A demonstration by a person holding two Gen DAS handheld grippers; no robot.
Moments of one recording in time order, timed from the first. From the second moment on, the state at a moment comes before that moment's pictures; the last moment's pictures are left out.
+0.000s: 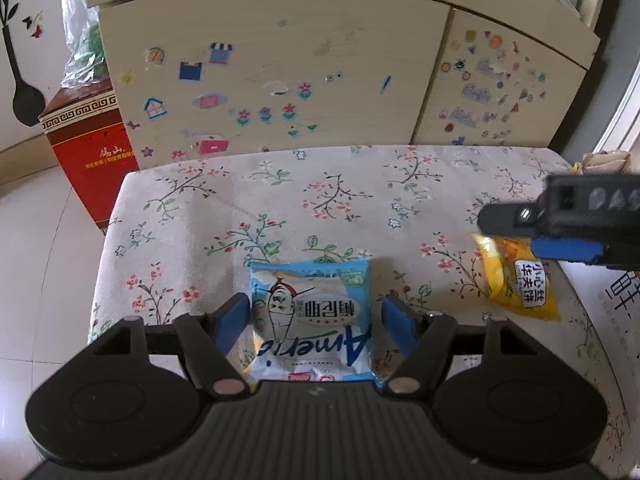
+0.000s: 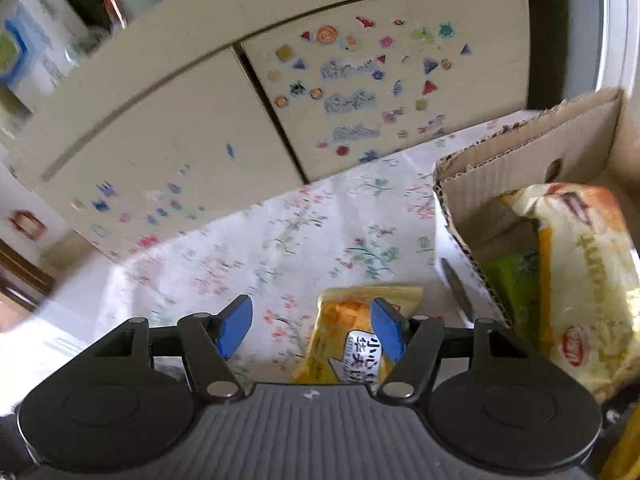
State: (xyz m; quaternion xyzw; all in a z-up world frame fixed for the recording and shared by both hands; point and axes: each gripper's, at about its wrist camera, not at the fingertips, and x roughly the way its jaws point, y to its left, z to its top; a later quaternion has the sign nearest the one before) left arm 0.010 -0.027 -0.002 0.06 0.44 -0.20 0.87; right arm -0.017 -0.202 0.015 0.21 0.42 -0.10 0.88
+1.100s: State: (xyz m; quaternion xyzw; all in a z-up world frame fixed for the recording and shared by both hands) left arm 0.015 -0.034 -0.005 0.07 0.44 -0.19 0.87; right arm -0.010 -0.175 -0.011 0.14 0.44 -0.21 0.86
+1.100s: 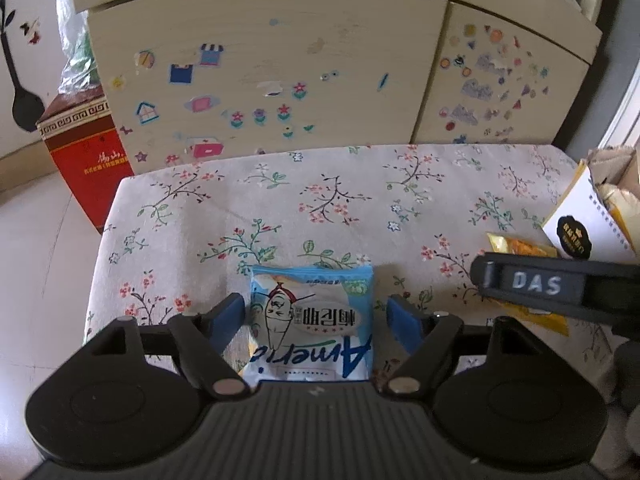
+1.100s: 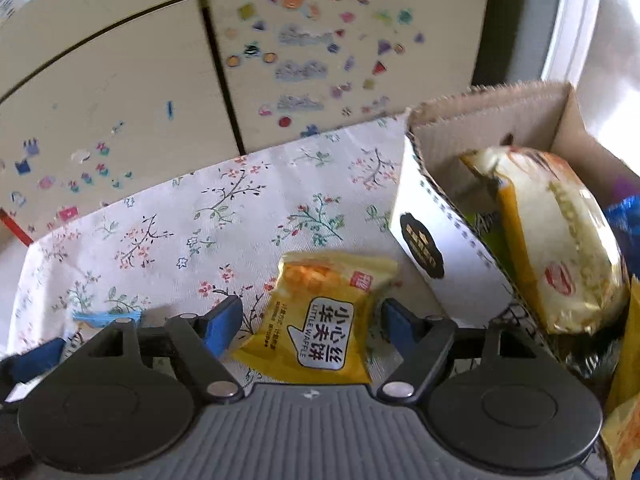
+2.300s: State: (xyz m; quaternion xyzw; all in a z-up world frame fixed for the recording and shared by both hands) left arm -0.061 -0.032 0.082 -0.01 0.39 -0.25 0.89; right arm -0.147 -0.209 0.103 0.15 0.37 -0.14 0.91
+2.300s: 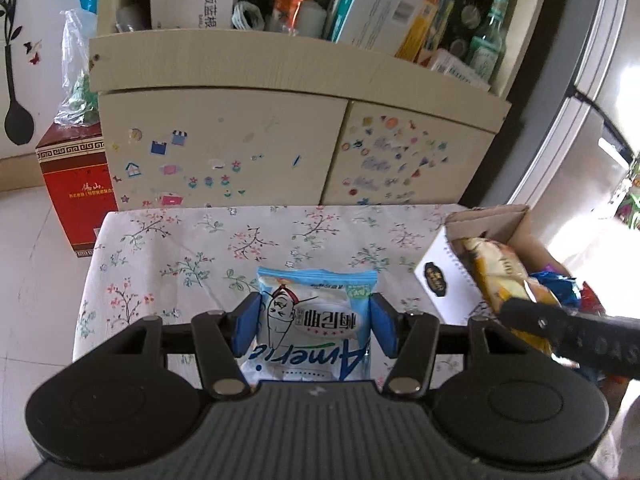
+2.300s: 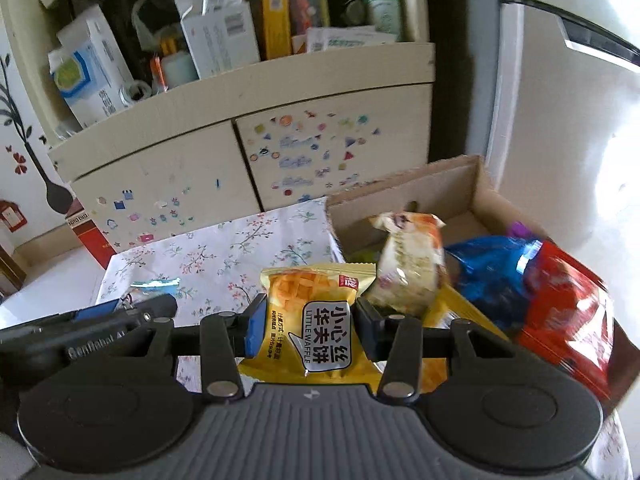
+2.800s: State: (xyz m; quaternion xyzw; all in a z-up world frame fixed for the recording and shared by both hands) left arm -0.083 -0.040 0.091 0.00 0.38 -0.26 0.89; right arm -0.169 -0.221 0.115 0.17 0.35 -0.14 0.91
